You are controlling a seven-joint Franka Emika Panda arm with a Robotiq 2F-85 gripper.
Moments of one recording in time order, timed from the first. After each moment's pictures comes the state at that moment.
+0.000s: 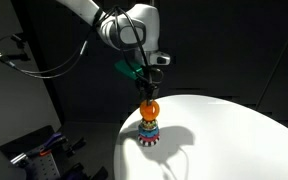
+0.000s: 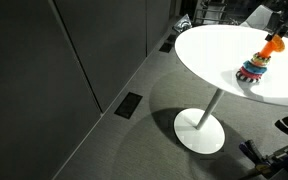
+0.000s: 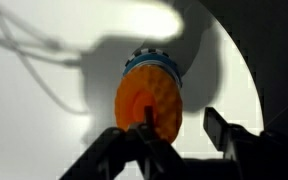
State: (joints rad) arm -0.15 0.12 -0.12 -2.19 -0.01 2.27 -0.07
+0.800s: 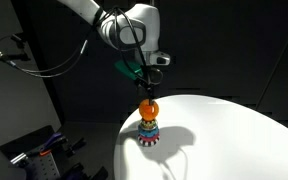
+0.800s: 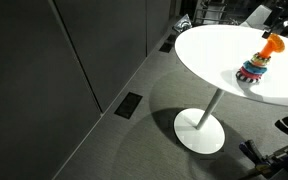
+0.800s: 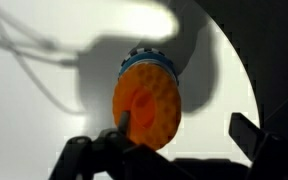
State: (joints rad) arm -0.15 0.12 -0.12 -2.19 0.02 2.27 -0.07
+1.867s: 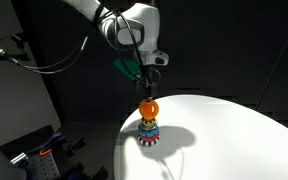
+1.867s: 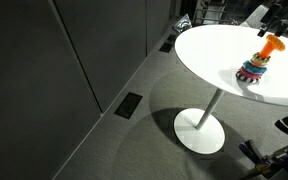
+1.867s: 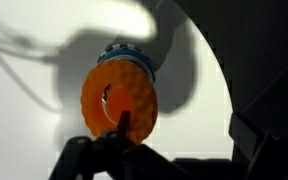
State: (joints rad) arm -0.15 0.11 -0.11 -2.19 0.14 2.27 -0.15
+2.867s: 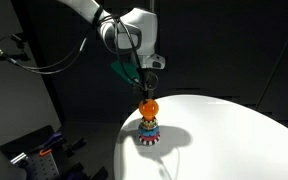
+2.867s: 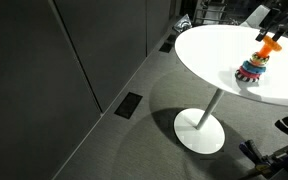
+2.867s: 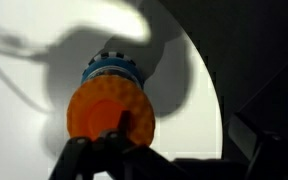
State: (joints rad) arm -0.15 0.11 -0.09 -2.22 0.18 2.28 -0.21
